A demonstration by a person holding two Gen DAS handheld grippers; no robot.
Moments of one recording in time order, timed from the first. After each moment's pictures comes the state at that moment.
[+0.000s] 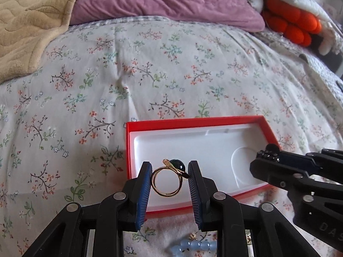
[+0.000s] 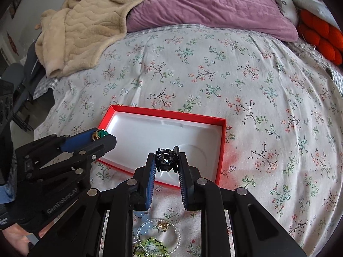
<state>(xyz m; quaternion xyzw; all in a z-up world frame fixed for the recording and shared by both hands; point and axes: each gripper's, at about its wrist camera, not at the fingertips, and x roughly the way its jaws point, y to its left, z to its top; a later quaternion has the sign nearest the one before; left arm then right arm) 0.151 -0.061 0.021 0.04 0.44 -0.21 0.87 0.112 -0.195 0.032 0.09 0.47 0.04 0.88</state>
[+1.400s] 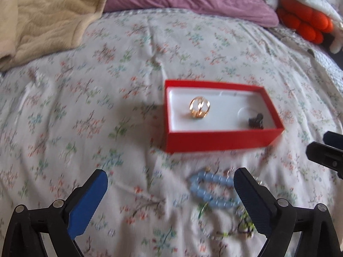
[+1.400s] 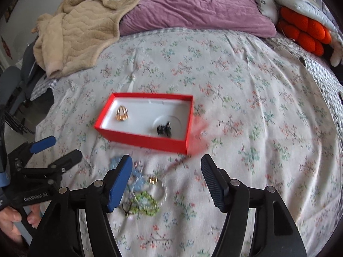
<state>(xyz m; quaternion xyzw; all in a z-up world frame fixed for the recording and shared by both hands) 0.081 -0.011 0.046 0.05 0.47 -0.15 0.87 0.026 -0.209 0.066 0.09 0.48 0.00 0.88</state>
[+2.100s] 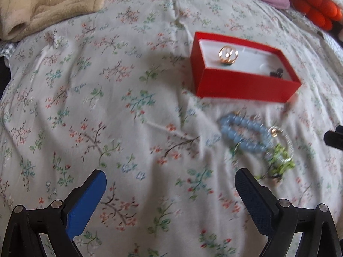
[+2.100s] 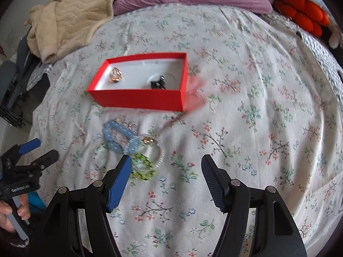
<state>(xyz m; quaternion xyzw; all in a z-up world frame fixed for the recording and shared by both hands) 0.045 0.038 0.016 0.05 0.52 -0.13 0.84 -0.007 -0.209 0.030 0.10 0.53 0.00 0.84</state>
